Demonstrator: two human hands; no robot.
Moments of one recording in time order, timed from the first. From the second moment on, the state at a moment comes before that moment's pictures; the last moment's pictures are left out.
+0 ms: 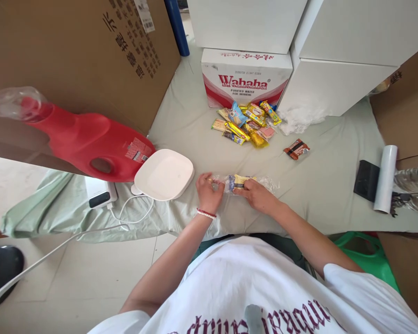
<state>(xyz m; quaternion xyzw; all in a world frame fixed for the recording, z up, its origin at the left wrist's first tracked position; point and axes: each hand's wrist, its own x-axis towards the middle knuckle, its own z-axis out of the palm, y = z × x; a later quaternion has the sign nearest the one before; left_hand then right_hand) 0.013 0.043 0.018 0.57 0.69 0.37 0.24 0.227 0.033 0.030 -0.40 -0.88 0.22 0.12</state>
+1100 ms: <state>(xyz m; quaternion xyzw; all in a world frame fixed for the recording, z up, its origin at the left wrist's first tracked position) 0.059 0.008 0.010 0.88 0.42 0.20 0.12 0.200 0.061 0.078 -0.66 -0.71 0.23 0.08</state>
